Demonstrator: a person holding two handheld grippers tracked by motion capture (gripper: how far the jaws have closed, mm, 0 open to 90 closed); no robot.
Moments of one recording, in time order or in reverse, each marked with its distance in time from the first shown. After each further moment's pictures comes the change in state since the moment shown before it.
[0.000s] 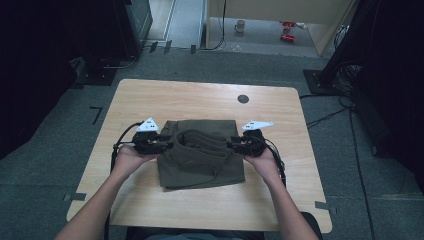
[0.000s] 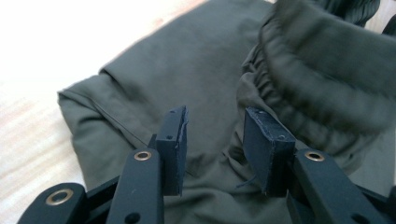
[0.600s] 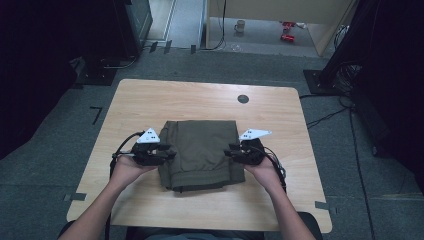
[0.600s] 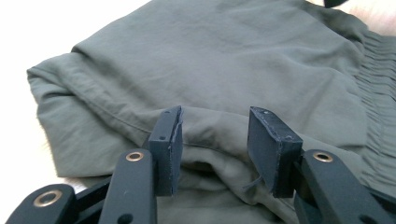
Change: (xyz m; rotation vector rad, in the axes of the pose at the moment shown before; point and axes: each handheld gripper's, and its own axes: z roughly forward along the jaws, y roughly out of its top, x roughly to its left) left arm -0.021 -0.013 -0.009 0.023 0.003 0.021; right arm 0.023 -0.012 -0.009 0.013 0.007 -0.062
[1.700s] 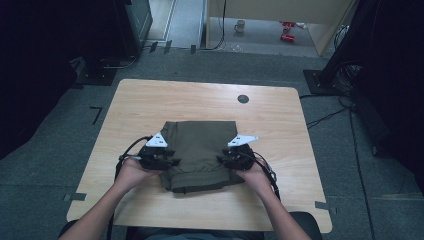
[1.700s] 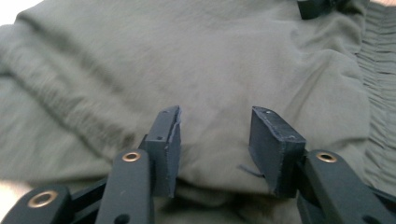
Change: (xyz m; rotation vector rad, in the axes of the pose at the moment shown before) left arm -0.008 -0.011 0.015 0.077 -0.053 -0.014; right arm 0.017 -0.013 0.029 0.069 -0.031 -0.041
